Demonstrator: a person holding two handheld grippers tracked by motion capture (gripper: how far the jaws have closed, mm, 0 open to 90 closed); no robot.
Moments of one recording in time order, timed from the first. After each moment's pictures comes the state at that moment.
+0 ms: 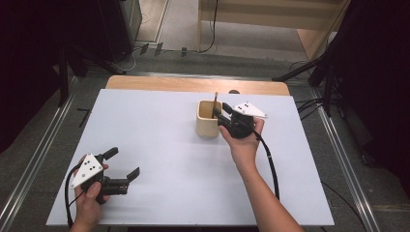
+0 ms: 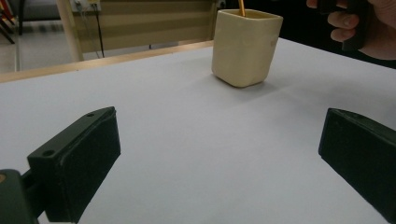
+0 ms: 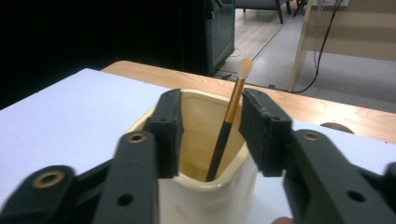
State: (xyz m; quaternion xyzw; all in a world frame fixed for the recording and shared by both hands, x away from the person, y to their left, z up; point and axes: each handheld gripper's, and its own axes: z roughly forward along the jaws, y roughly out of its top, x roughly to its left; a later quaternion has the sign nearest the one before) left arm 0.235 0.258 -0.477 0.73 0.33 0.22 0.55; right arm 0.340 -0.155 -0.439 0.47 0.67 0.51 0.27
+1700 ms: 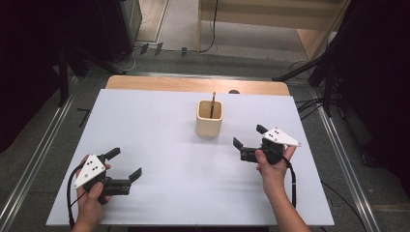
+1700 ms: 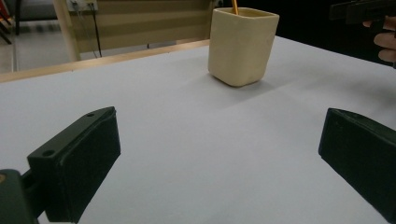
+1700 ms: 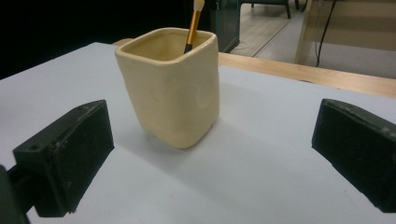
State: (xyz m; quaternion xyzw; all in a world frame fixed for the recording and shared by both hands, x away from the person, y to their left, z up) left arm 0.234 0.253 -0.478 0.73 0.33 0.22 0.55; right arm 0.273 -0.227 -0.471 0.46 0.68 0.52 0.25
